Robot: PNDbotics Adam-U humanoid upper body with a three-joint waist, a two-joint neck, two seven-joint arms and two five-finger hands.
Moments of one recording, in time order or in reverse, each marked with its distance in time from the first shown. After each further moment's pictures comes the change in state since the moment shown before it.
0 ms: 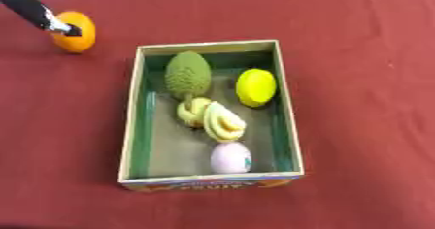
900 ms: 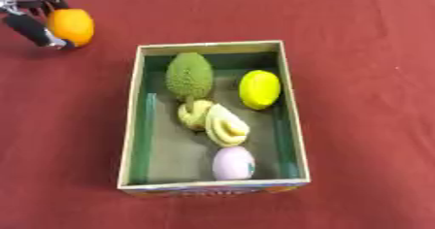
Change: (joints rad) left arm 0.001 -0.035 0.051 0.131 -0.101 0.022 0.106; right arm -0.004 0.018 0.006 0.000 0.000 0.006 0.005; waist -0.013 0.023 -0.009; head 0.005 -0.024
